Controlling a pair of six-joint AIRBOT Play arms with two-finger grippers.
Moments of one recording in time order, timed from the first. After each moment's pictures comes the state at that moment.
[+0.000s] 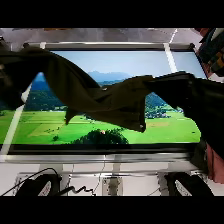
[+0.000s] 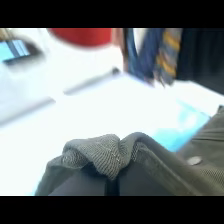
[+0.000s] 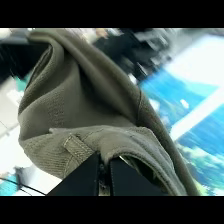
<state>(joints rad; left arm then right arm) -0.06 -0.64 1.42 0.71 -1.04 -0.95 0.13 -0.72 1.29 -0.36 1.16 1.11</state>
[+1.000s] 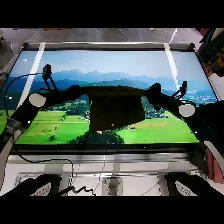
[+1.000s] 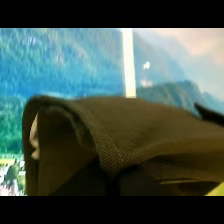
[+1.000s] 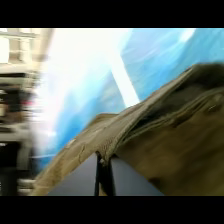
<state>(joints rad) -0.15 -1.18 0.96 0.86 -0.60 -1.45 0.15 -1.08 0.78 -0.73 0.34 1.88</state>
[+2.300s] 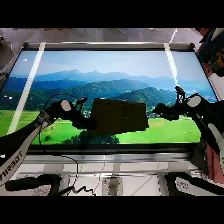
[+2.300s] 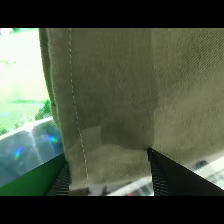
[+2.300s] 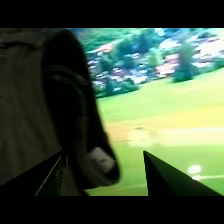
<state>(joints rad) -0.30 -1.45 0.95 1.05 -1.05 -1.43 -0.15 -1.32 0.93 -0.98 1.04 1.48</state>
